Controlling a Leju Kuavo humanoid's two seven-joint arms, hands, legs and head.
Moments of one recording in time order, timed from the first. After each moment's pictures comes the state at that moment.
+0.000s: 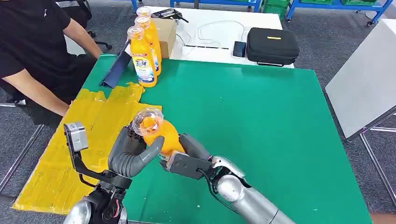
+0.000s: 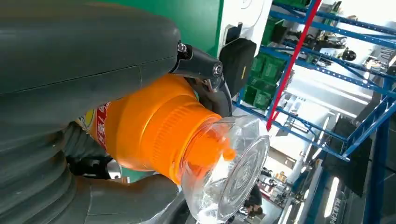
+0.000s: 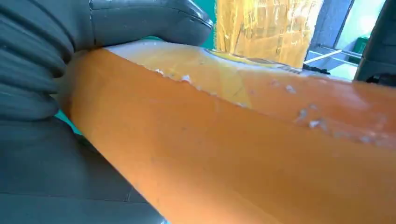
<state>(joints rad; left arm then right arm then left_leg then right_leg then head) -0.04 0.01 -0.62 -2.01 0.46 0.35 0.10 -0.39 0.01 0.82 -1.32 0.25 0.10 -0.05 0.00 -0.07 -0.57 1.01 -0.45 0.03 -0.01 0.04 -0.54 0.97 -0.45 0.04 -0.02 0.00</state>
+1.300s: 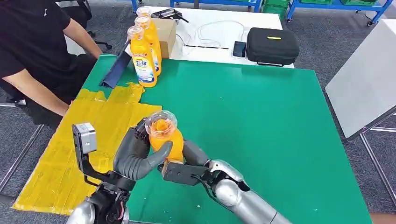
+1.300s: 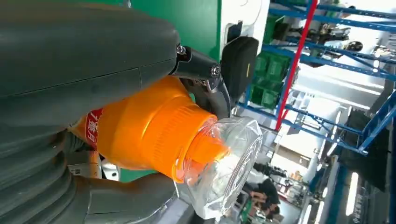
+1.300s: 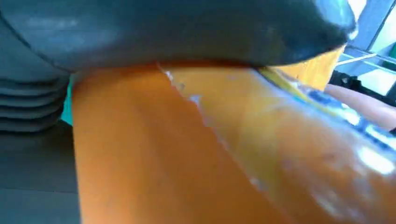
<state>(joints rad) -0.05 0.01 -0.65 -2.01 0.36 0.33 0.11 -0.37 0.01 0.83 -1.31 0.35 0.09 0.00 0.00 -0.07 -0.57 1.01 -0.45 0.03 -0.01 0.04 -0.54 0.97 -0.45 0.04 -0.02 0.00</state>
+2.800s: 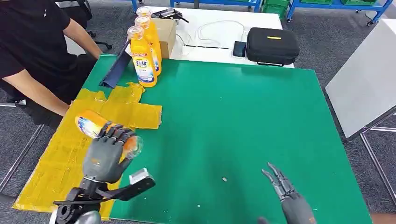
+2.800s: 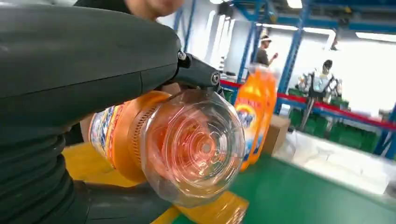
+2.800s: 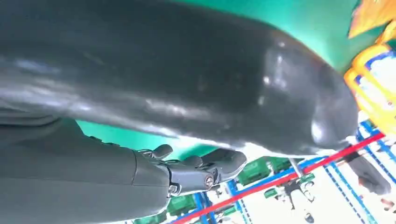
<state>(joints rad) 0.12 -0.01 -0.27 -1.88 -1.28 0.14 -0.10 0.56 -0.40 0.27 -2.20 0.73 -0.19 0.03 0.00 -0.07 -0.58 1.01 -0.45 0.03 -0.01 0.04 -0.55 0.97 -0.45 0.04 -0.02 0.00</state>
